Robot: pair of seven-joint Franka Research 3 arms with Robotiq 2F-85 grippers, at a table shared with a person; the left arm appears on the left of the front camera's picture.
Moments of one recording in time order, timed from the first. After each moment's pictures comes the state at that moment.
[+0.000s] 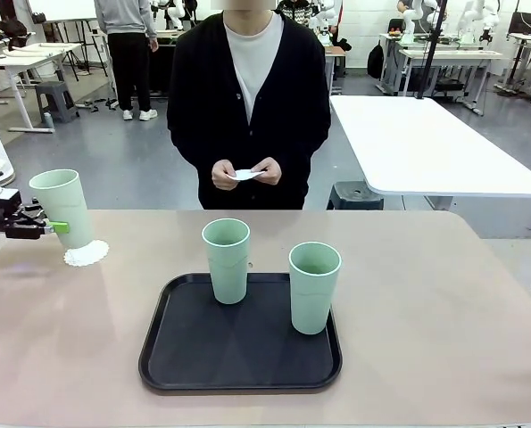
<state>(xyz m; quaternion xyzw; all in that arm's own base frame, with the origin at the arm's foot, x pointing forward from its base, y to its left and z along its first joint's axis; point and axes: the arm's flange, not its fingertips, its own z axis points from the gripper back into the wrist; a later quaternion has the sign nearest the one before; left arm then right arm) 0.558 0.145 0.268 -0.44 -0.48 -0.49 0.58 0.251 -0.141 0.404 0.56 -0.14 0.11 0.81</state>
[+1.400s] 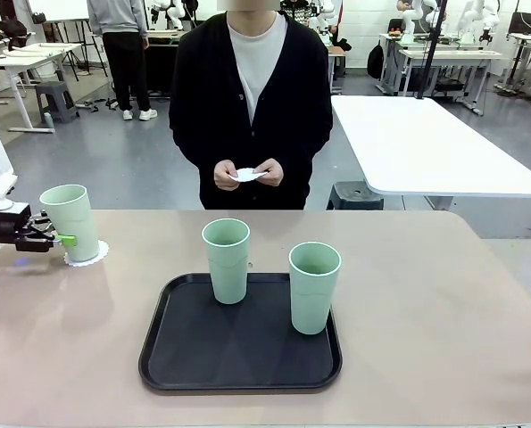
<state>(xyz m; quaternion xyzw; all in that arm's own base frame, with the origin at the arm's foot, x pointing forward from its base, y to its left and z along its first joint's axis) 0.569 0.145 0.231 -0.43 -0.47 -0.50 0.58 0.251 -0.141 0.404 0.56 -0.14 0.11 0.81</state>
